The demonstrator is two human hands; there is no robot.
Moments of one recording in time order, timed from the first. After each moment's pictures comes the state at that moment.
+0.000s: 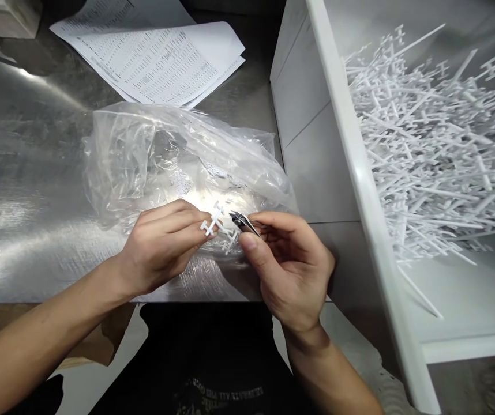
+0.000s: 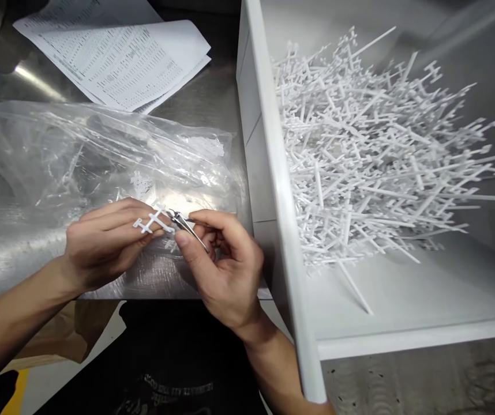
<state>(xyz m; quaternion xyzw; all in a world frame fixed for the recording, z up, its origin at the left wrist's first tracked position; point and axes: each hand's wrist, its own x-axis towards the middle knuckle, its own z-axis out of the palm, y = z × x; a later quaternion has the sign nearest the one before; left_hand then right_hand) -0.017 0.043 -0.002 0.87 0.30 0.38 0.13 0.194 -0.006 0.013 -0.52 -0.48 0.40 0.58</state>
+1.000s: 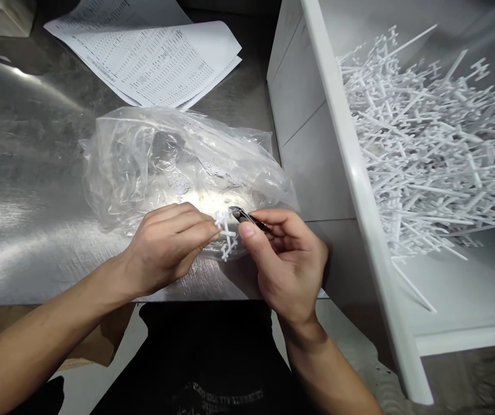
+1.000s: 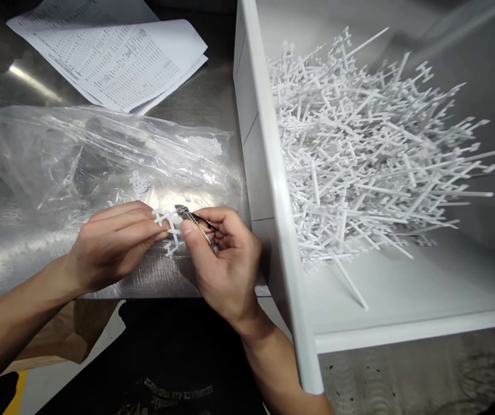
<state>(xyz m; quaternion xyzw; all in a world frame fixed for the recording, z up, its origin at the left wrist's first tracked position) -0.011 0.043 -0.004 0.89 0.29 0.35 0.11 0.189 0.000 0.013 -0.54 -0.45 0.41 0.59</state>
